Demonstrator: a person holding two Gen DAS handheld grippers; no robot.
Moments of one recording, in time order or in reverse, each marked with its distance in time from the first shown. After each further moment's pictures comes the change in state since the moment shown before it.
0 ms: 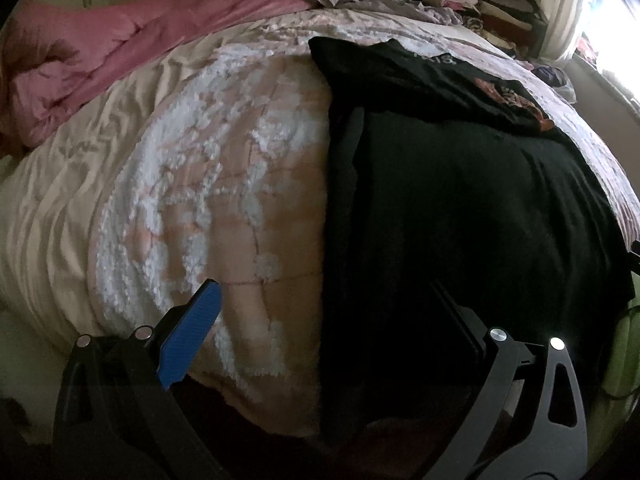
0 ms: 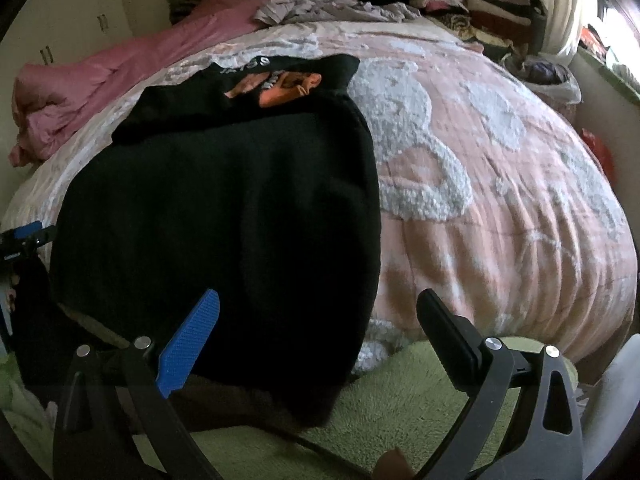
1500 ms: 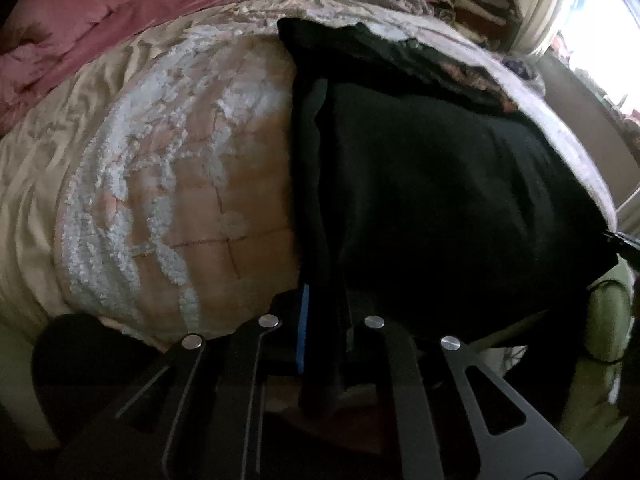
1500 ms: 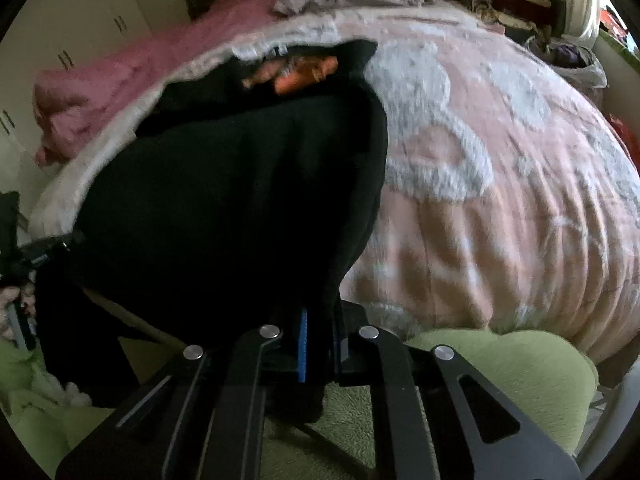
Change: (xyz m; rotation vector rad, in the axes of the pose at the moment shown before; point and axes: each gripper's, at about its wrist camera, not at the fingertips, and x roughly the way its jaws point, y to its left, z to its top) left arm -0.005 0.000 -0.012 0.007 0.041 -0.155; right arm -0.004 -0.013 -0.004 0.005 0.016 0.141
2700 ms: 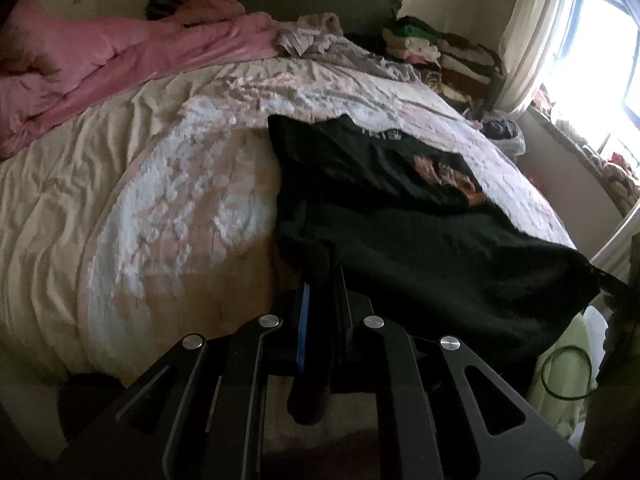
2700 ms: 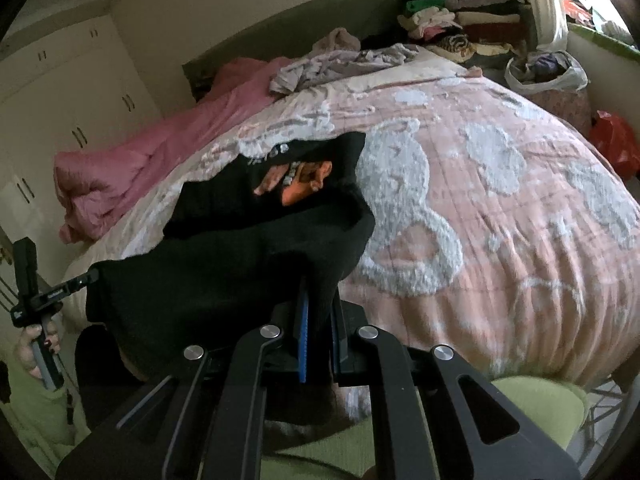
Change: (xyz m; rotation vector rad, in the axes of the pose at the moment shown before) left arm -0.052 -0.006 0.058 -0.045 -0.205 -0.065; right arm -0.053 -0.016 0.034 0.119 -0.249 0.072
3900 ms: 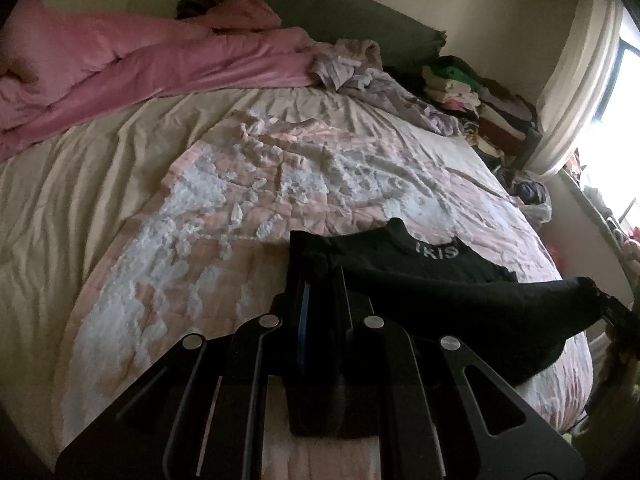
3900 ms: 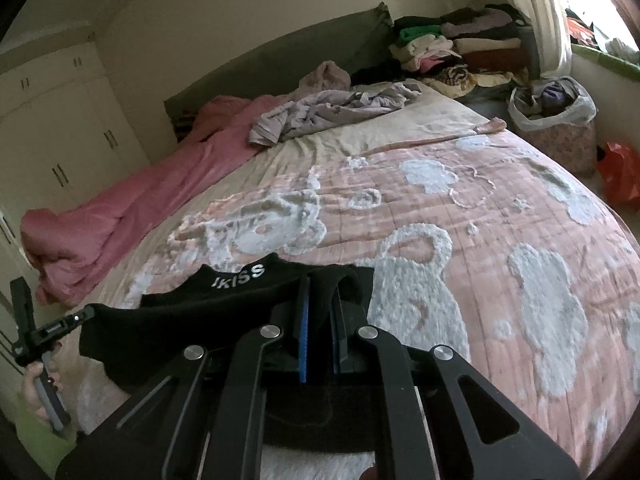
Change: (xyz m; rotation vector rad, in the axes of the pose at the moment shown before) left arm 0.115 0.050 0.146 -0.157 -0.070 0.025; right arm 0.127 -0.016 0.173 0.026 -0.111 -0.041
